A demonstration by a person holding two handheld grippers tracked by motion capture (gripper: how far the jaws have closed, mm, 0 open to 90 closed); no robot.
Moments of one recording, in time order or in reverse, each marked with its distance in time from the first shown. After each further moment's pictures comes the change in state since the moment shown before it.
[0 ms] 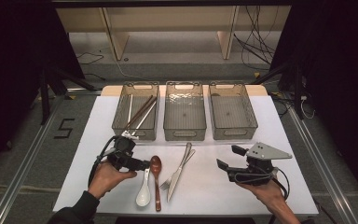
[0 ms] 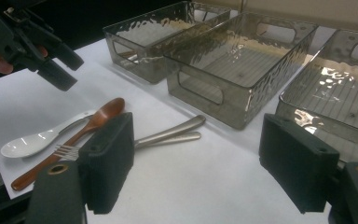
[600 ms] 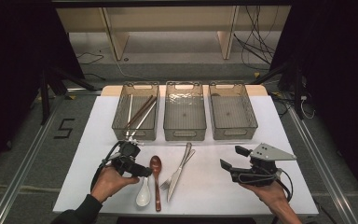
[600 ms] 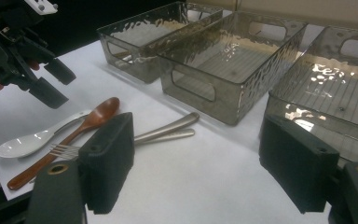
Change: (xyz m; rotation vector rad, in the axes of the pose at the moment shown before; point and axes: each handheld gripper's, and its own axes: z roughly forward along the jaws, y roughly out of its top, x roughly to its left) left arm -0.009 -0.007 0.010 0.083 0.014 0.025; right arm -0.004 -0.004 -0.006 -0.003 -0.014 0.017
